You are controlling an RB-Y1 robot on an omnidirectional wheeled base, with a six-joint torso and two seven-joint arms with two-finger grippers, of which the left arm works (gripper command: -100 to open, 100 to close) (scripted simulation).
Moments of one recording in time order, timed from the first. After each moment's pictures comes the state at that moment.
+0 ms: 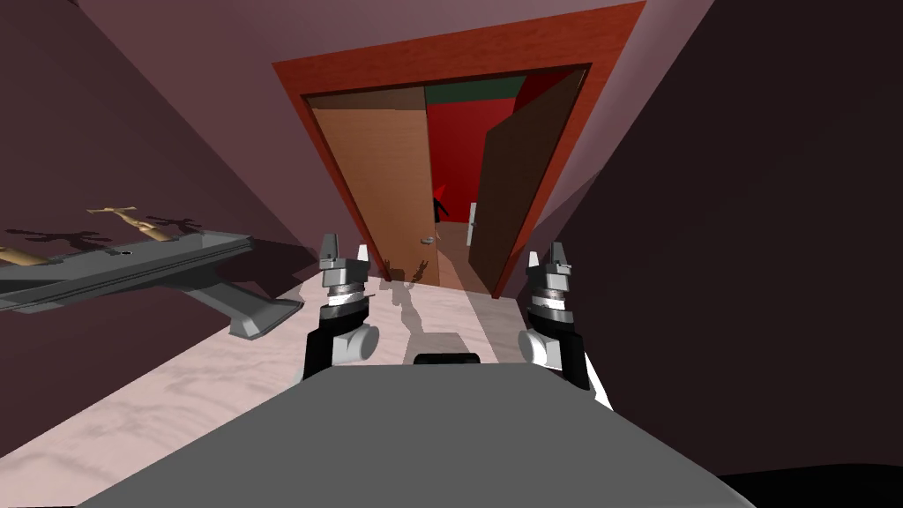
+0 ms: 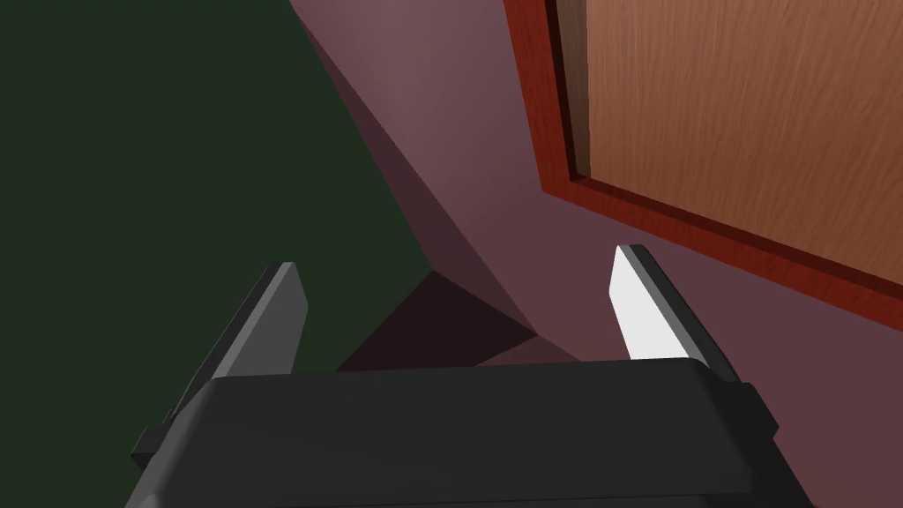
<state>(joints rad) 0.42 0.01 -0.03 -2.28 0.11 -0.49 -0.10</state>
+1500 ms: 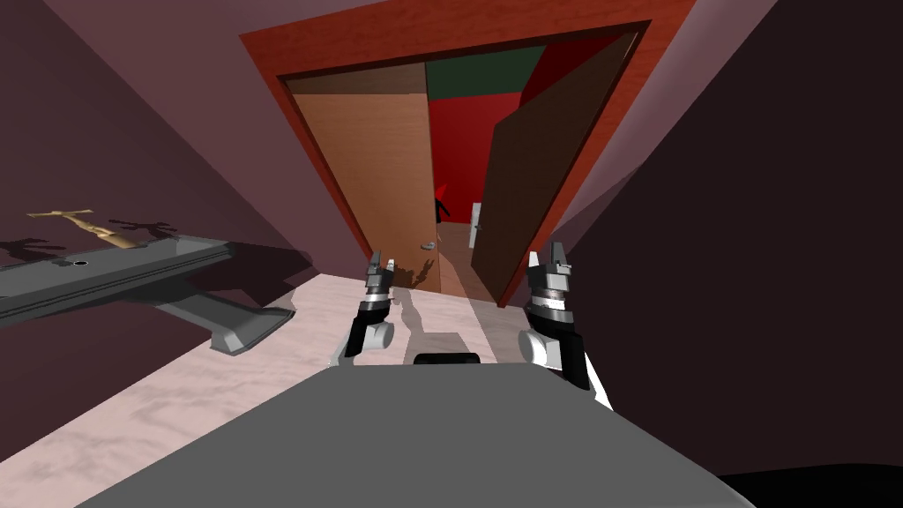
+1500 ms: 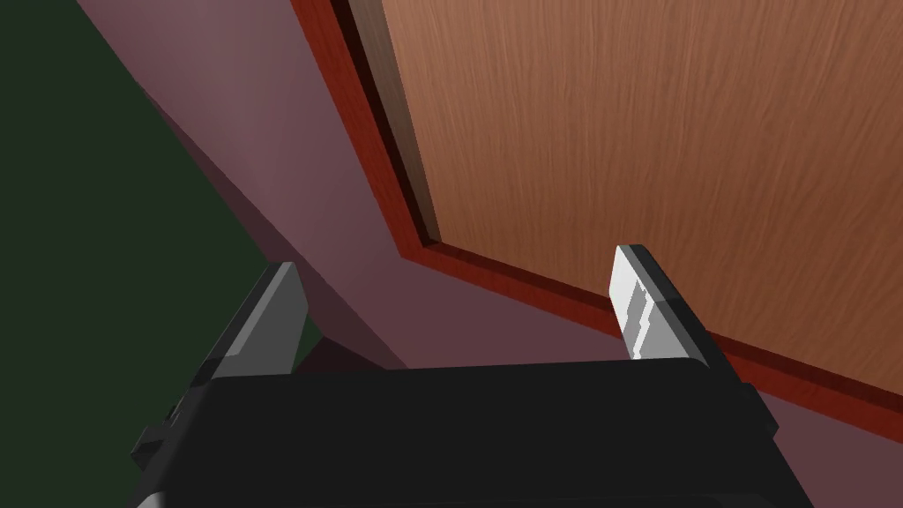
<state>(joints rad) 0.28 0.06 -0.05 -1.90 0.08 -0.55 -0.05</state>
